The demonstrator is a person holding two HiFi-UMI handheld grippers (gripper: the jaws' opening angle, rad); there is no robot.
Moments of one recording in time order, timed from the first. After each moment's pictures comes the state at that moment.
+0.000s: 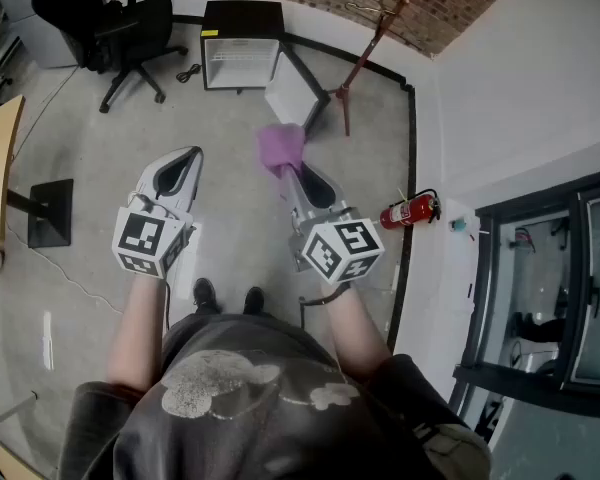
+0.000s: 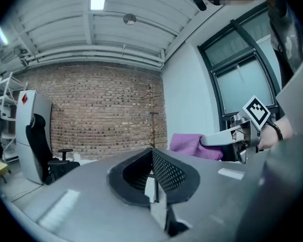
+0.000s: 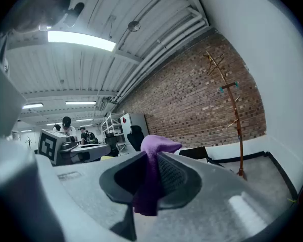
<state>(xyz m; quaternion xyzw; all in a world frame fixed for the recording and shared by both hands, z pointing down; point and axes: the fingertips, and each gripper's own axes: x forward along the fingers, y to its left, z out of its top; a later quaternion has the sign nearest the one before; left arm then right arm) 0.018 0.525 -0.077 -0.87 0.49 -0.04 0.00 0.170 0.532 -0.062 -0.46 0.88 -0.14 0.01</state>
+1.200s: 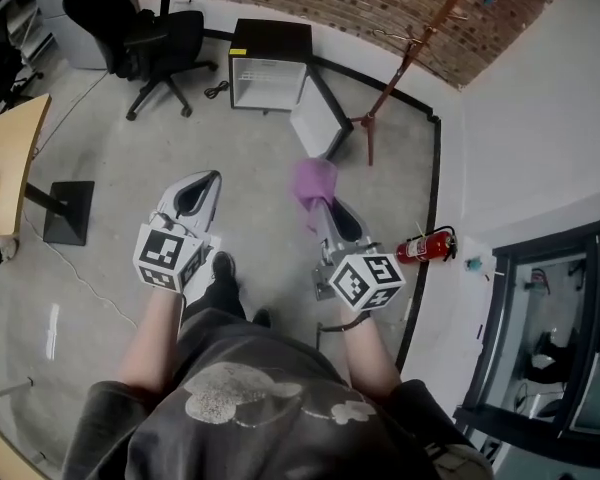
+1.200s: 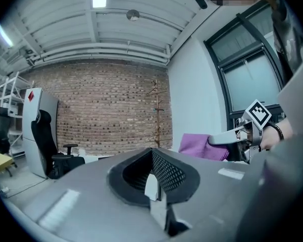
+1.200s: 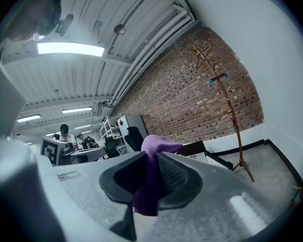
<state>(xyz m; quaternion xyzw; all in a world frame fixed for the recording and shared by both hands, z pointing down) 0.033 0.508 -0.051 -0.85 0.52 -0.05 -0.02 0.224 0.512 -0.031 -0.46 0.87 -0.19 0.03</state>
